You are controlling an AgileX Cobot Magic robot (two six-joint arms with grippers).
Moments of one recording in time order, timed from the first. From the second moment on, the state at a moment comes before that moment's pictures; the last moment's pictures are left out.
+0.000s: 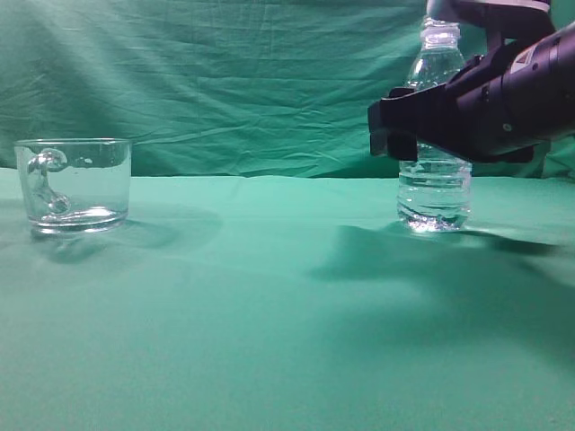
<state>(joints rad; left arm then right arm) -0.03 -0.01 0.02 -0.16 0.36 0.22 0.50 1.97 -0.63 0.24 -1.00 0.00</state>
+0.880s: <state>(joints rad) -0.03 -0.01 0.02 -0.16 0.36 0.22 0.50 1.98 -0.63 0.24 -1.01 -0.01</state>
